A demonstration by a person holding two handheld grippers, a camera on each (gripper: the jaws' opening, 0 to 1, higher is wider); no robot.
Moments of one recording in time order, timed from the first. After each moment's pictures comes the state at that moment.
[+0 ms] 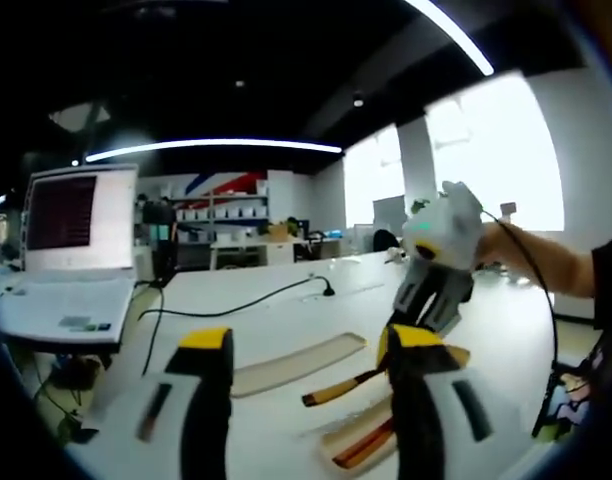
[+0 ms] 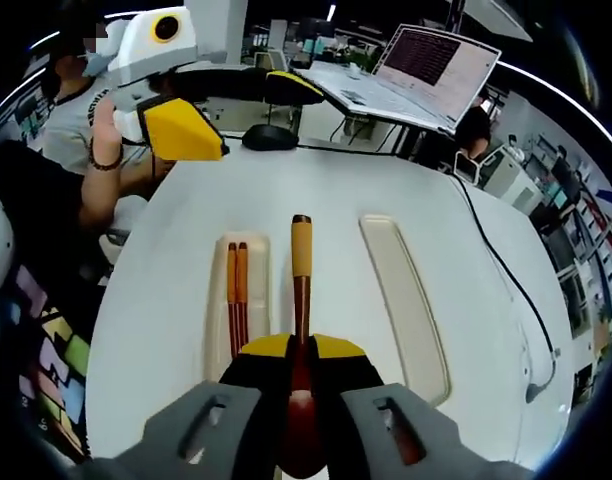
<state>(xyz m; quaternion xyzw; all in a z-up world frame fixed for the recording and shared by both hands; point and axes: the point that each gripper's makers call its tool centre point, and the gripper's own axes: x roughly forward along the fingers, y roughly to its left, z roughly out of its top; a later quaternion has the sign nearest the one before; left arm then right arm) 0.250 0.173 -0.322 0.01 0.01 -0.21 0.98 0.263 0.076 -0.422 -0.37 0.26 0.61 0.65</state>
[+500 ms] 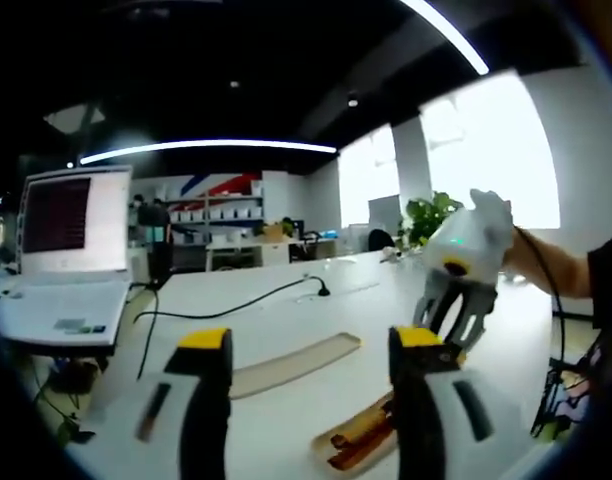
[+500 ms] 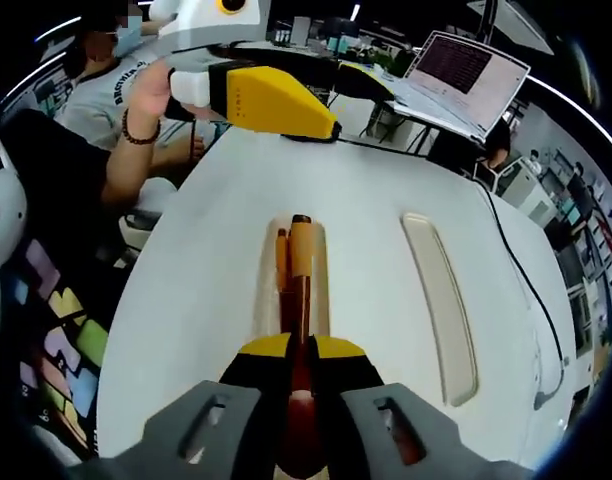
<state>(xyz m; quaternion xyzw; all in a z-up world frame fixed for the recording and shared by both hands) 0.249 0.167 -0.323 0.02 0.01 -0.21 0.98 0.225 0.072 -0.439 -0.39 0.25 0.64 0.61</state>
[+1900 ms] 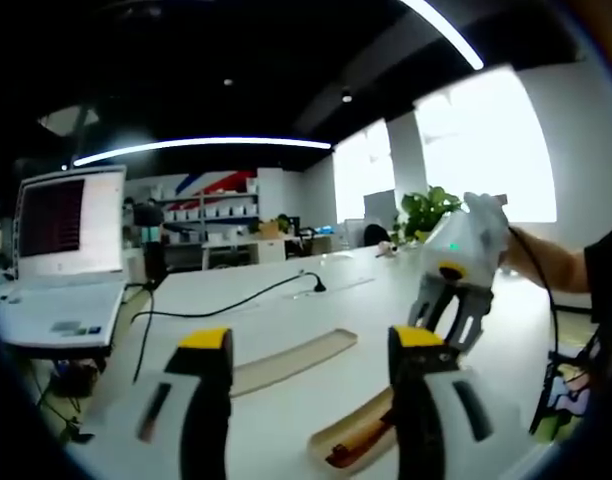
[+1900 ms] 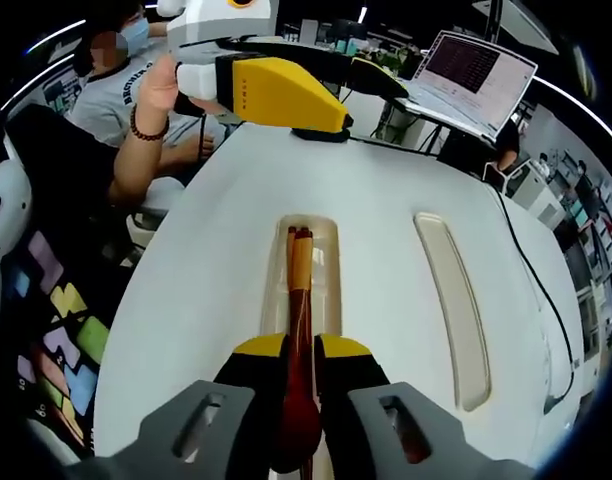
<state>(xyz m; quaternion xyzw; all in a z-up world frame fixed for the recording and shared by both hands) 0.248 0.162 -0.326 0.03 0.02 -0.22 0.97 0.224 0.072 -0.444 -0.38 0.25 0.65 0.61</state>
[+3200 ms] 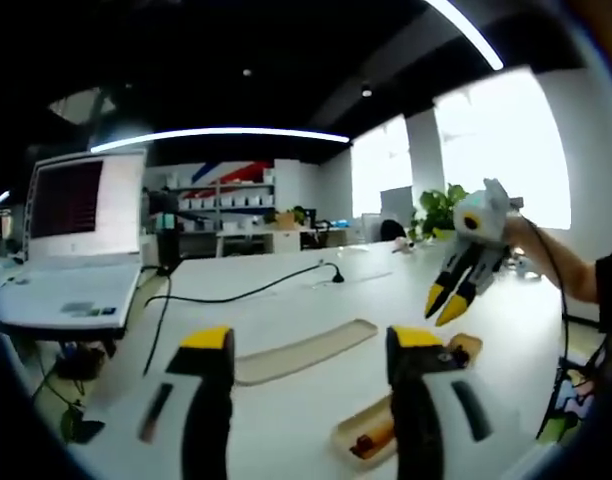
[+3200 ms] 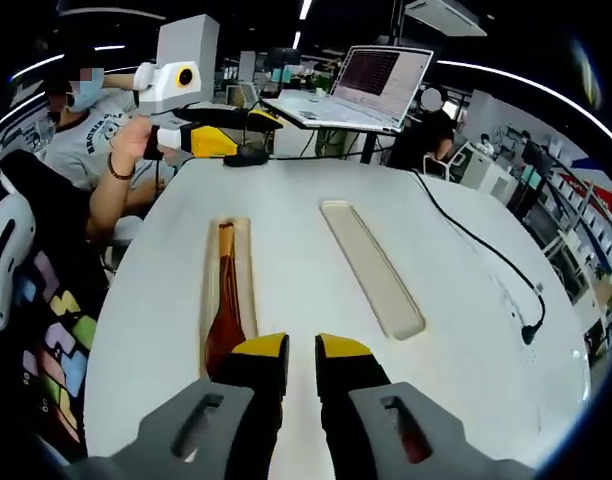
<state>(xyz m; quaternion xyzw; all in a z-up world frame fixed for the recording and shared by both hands) 0.263 0.191 -0.338 0.00 0.04 -0.18 0.98 0.290 -0.006 -0.414 -0.29 0.25 0.59 0.72</state>
